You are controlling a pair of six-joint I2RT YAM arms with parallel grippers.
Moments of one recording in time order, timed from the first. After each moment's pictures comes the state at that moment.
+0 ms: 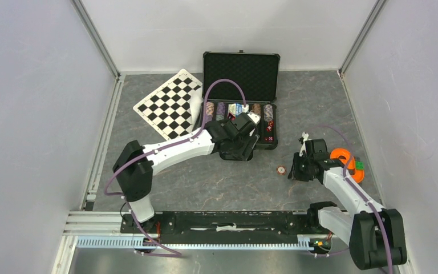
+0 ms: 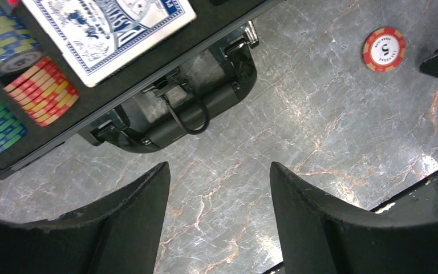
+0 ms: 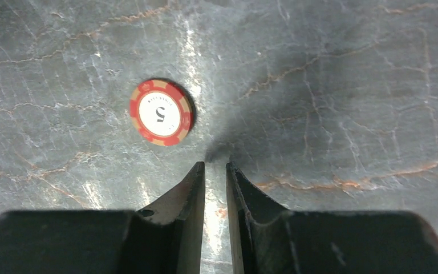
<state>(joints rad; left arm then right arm) -0.99 1.76 1.43 -0.67 -0.17 -0.35 0.12 1.00 0.43 -0.54 -0.16 0.29</state>
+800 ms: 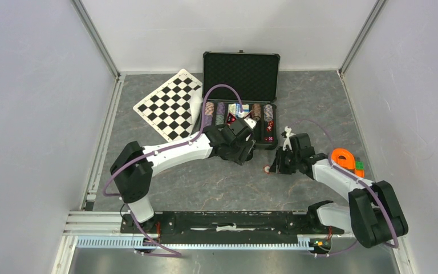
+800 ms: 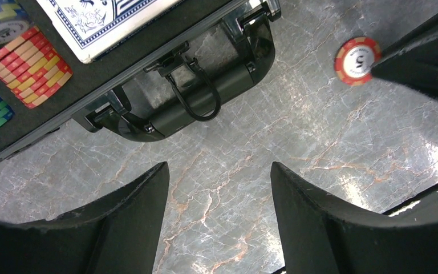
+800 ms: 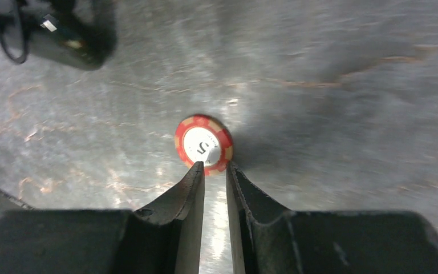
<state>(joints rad) -0.99 1.72 1.33 -0.62 -0.18 -0.35 0.28 1.20 0.46 -0.27 -0.27 0.38</state>
